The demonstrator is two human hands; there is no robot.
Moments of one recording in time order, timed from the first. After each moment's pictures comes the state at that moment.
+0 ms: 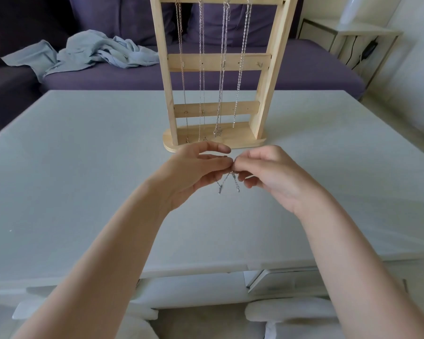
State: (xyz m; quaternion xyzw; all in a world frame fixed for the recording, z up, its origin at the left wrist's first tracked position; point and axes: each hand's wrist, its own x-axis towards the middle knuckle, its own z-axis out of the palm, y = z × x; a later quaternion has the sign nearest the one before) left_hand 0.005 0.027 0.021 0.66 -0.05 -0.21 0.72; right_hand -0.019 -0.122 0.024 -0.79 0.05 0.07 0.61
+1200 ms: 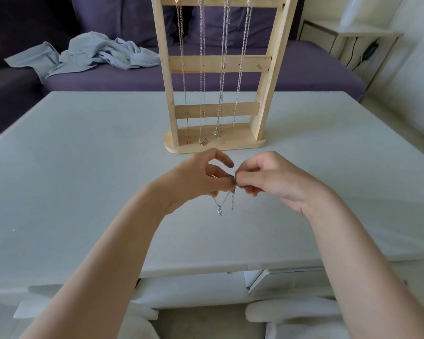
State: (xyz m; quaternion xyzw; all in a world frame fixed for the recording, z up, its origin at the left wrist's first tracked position) left_hand -0.005 0.031 0.022 0.78 -0.14 -0.24 0.56; right_hand -0.023 -0.130 0.027 -0.84 -0.01 0.13 0.52
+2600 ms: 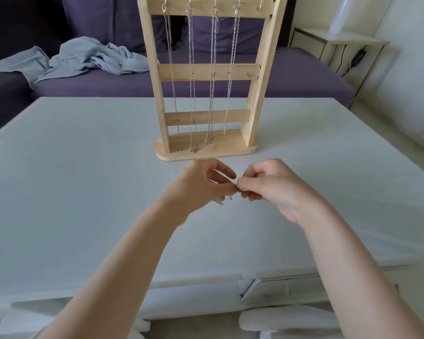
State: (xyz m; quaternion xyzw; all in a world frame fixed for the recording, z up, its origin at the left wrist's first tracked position) left_hand -0.003 0.007 0.012 0.80 -0.11 -0.17 0.57; right_hand -0.023 -0.139 0.021 -0.82 0.08 0.07 0.56
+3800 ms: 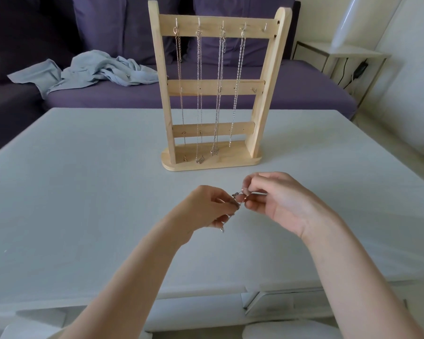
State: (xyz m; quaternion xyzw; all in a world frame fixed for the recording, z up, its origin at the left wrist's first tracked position) left_hand -0.004 0.008 0.004 0.78 -0.04 -0.26 0.57; right_hand -0.020 -0.141 0.023 -0.66 0.10 0.13 0.73
